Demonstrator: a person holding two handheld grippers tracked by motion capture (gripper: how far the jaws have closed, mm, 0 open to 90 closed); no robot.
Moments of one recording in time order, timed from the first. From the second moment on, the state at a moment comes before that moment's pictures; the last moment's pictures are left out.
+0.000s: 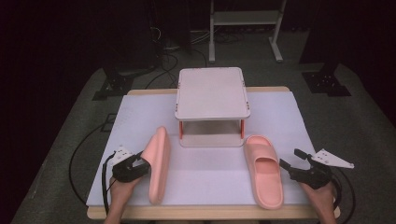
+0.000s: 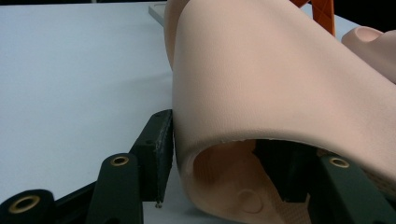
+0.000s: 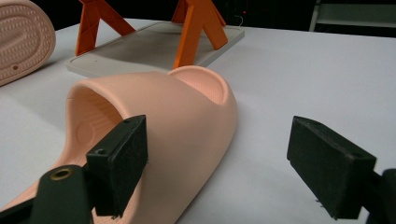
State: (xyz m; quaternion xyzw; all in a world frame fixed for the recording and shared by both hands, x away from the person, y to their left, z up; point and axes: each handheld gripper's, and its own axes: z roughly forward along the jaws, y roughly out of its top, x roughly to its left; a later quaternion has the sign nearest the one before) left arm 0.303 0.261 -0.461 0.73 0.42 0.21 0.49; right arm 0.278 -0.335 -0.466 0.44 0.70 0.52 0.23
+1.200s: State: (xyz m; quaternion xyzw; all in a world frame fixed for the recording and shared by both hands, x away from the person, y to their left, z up) left arm 0.306 0.250 -0.456 0.71 0.43 0.22 0.51; right arm 0.277 -0.337 -0.466 0.44 0.70 0.52 0.23
